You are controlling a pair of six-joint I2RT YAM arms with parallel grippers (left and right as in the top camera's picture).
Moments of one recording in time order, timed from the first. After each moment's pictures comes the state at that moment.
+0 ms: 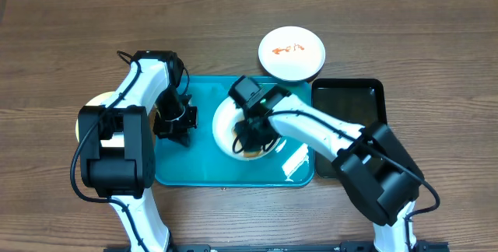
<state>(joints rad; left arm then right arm) -0.05 2.05 1.41 -1.33 0.16 -0.11 0.78 2.05 1.42 -0.80 -0.19 0.41</state>
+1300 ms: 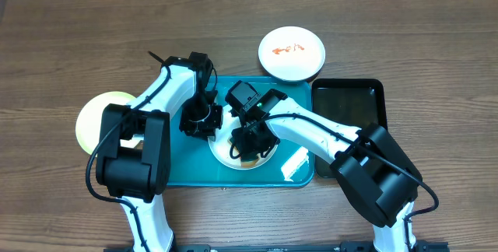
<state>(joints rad) -0.21 2.04 1.36 -1.12 0.19 -0.18 0.79 2.05 1.42 -0.84 -0.26 0.41</state>
